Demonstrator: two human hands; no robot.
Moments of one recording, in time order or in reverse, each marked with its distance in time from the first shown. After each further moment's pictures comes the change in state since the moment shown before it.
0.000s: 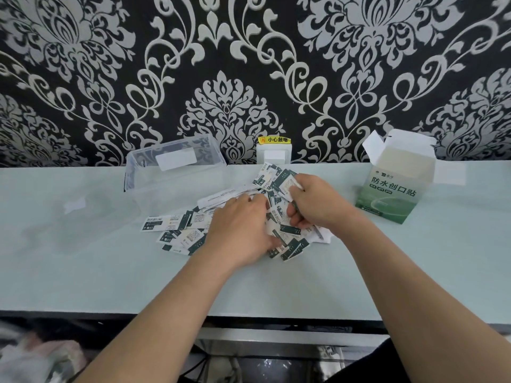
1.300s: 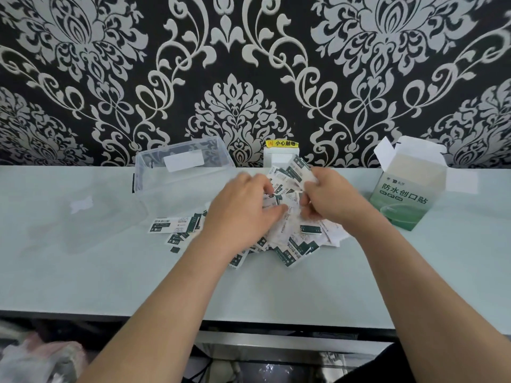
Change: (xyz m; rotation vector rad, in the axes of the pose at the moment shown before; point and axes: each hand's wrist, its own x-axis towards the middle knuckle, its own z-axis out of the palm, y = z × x) left_hand 0.011 -0.017 -0.014 -0.225 0.295 0.098; right_hand -0.005 -0.015 -0.011 0.049 0.075 -0.036
